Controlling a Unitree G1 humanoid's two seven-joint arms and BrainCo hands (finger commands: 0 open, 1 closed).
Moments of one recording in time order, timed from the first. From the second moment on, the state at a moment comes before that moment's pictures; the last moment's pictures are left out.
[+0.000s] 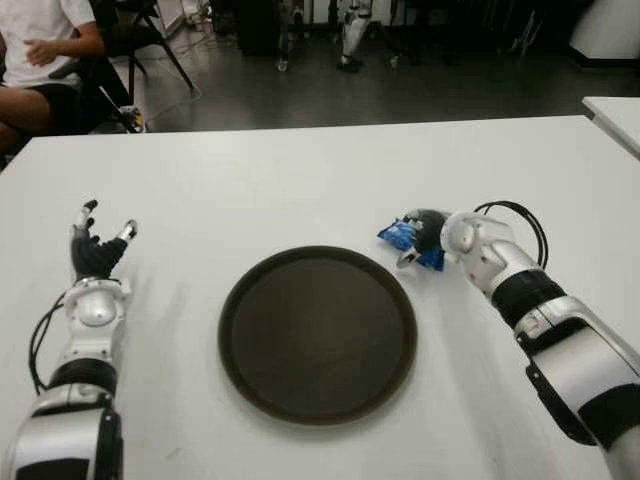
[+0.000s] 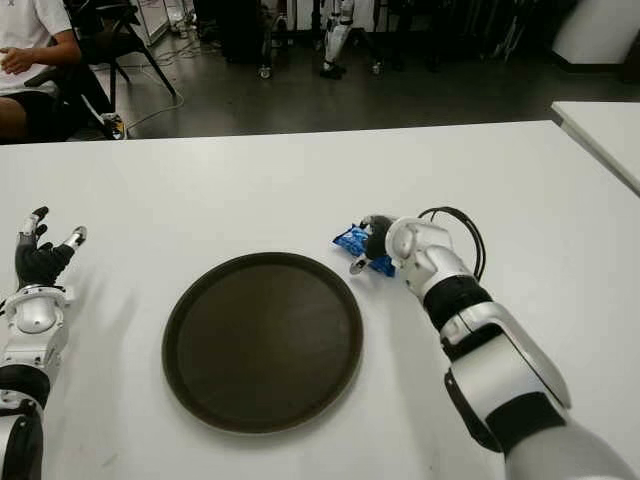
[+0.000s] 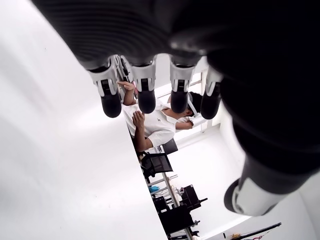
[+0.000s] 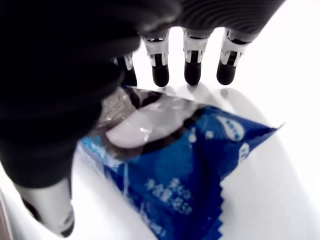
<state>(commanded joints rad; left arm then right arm) -0.51 0.37 0.18 1.11 0.06 -0.41 0.30 -0.83 -0.24 0.51 0.97 -0.60 0.20 0.35</state>
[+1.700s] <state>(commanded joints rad) -0.49 0.36 0.17 1.05 0.08 -0.36 0.32 -0.82 -0.16 0.38 1.12 -0.55 0.22 -0.22</state>
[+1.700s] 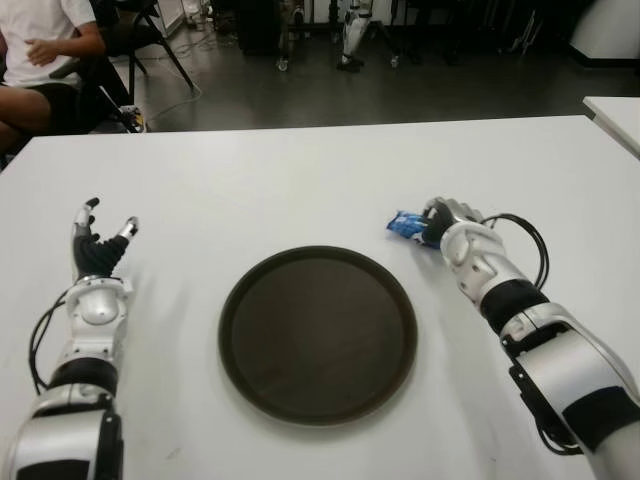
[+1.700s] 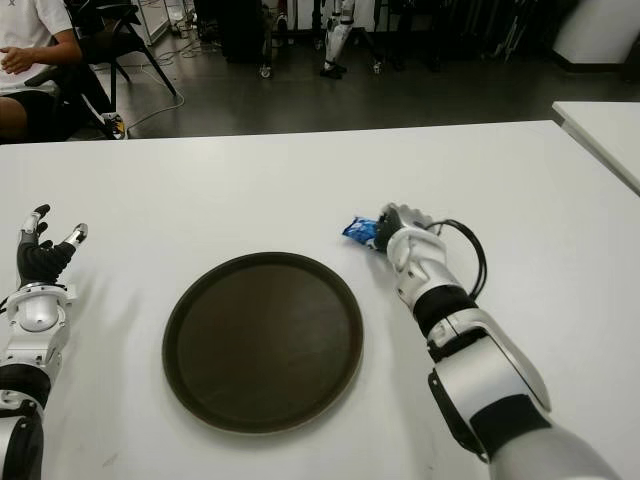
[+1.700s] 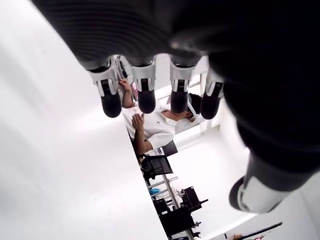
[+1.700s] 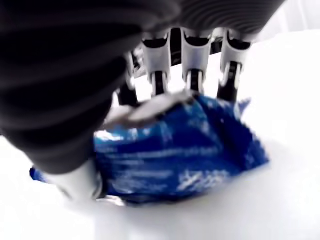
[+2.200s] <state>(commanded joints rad) -0.49 0.36 0.17 1.05 0.08 -0.38 0.31 -0.82 -0.15 0.34 1.15 -0.52 0.16 -0.33</state>
